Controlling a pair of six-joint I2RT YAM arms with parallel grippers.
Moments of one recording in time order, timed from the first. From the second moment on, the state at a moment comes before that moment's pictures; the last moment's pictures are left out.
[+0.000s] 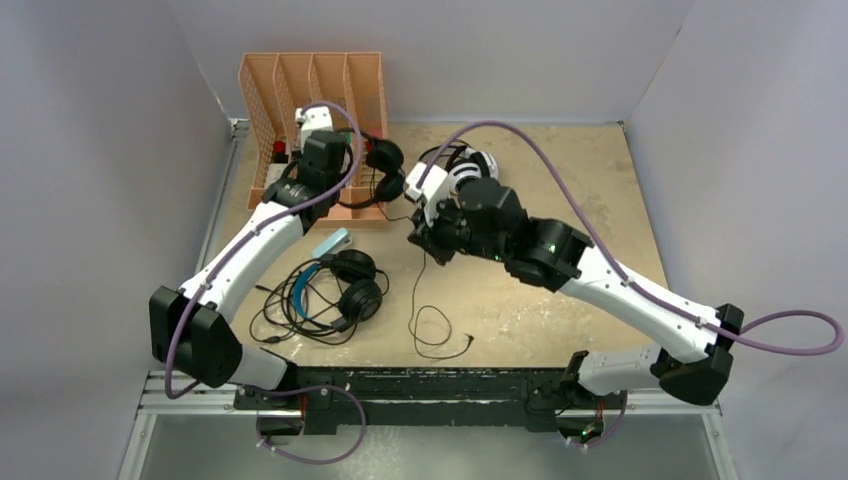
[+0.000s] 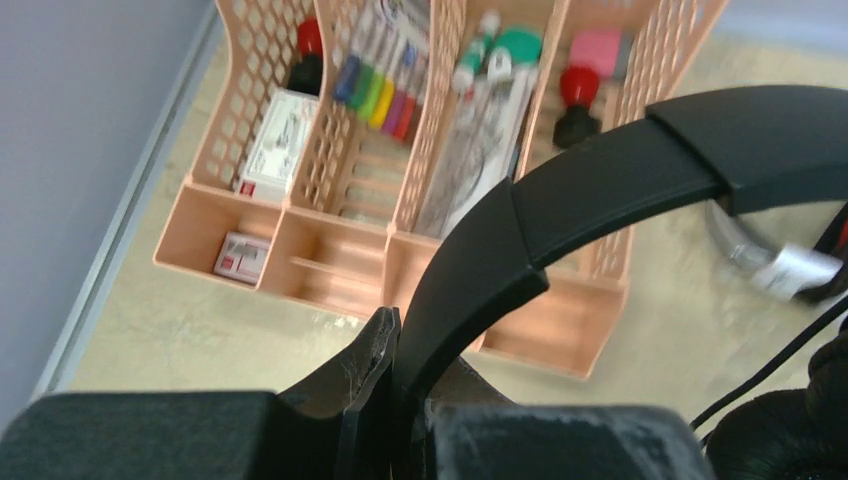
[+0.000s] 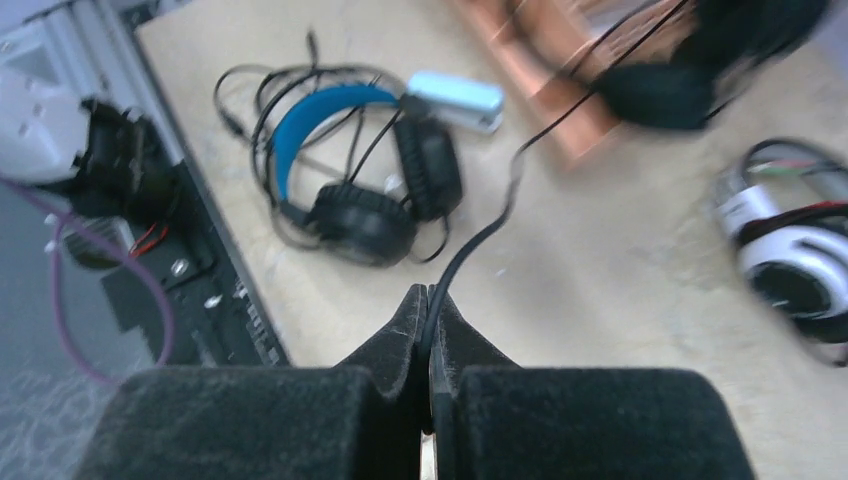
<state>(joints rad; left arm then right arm) -0.41 1.45 1.35 -0.44 -0.66 -0.35 1.03 1.26 1.35 -0.54 -0.01 0.04</state>
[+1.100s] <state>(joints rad) -0.43 1.17 1.12 -0.39 -0.08 -0.23 0.68 1.41 1.58 -0.64 -0.18 -0.27</state>
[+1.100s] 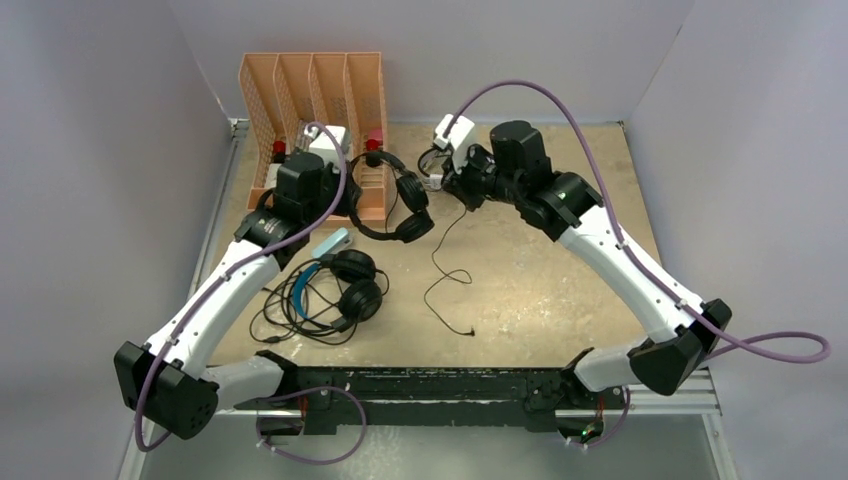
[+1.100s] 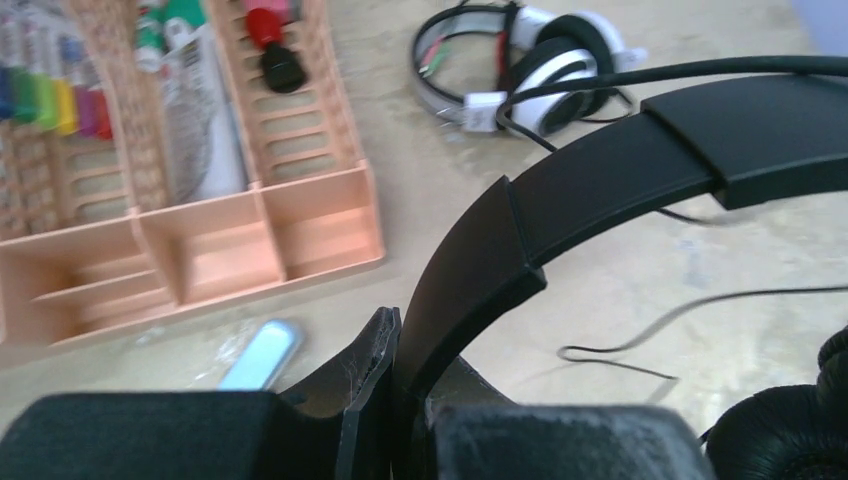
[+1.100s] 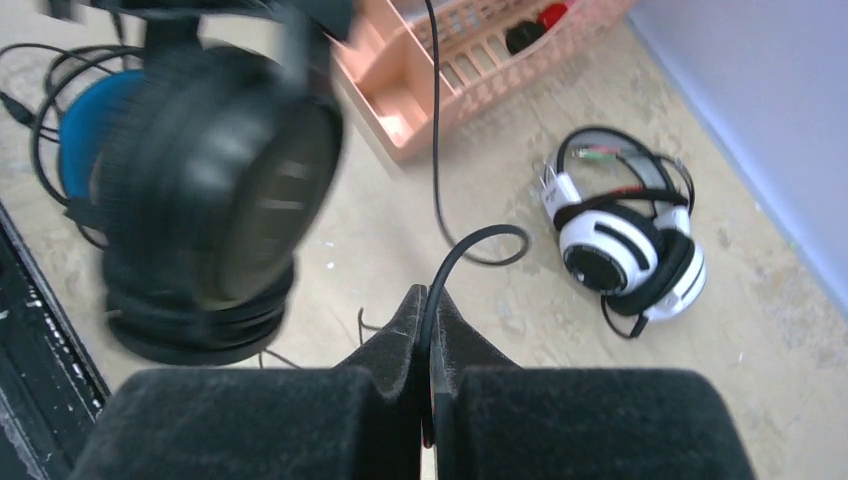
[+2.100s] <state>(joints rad) -0.36 1.47 1.57 -0.58 -0.55 -0.59 0.82 1.35 1.12 -0.47 -0.27 -0.03</state>
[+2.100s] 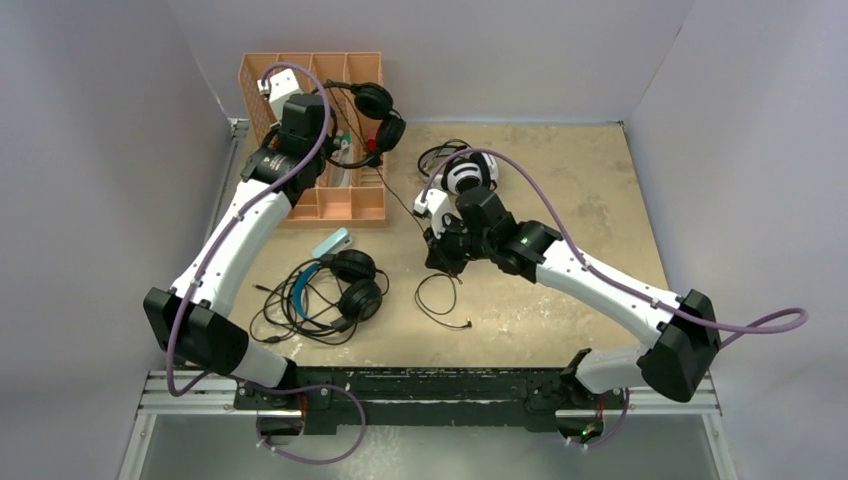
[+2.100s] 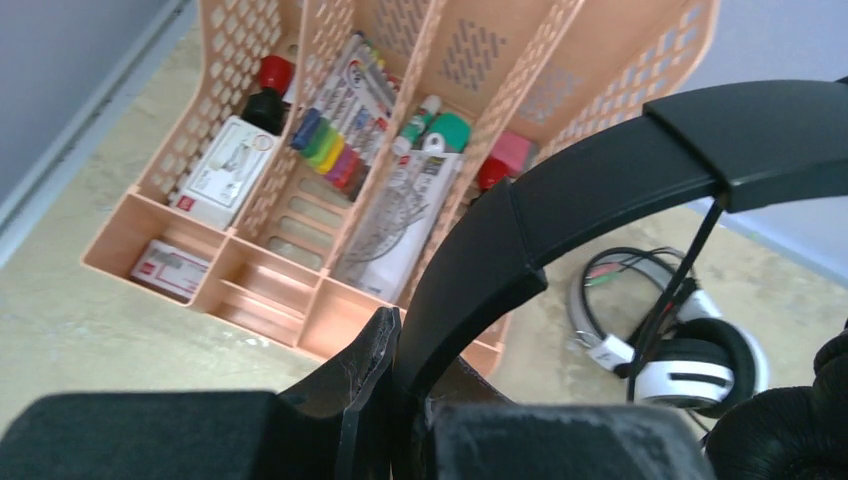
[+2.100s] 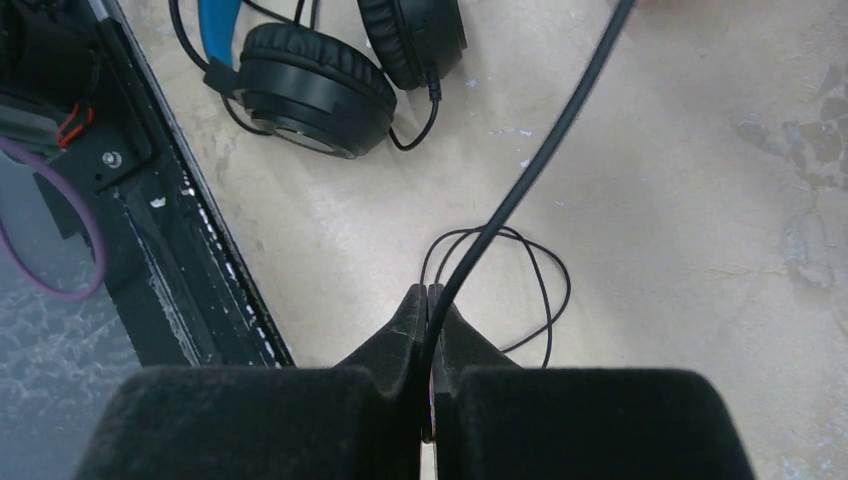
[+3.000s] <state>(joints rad) -0.41 1.29 1.25 -0.55 -0.33 -0.20 0.71 1.63 1.87 -0.74 -0.18 -0.22</state>
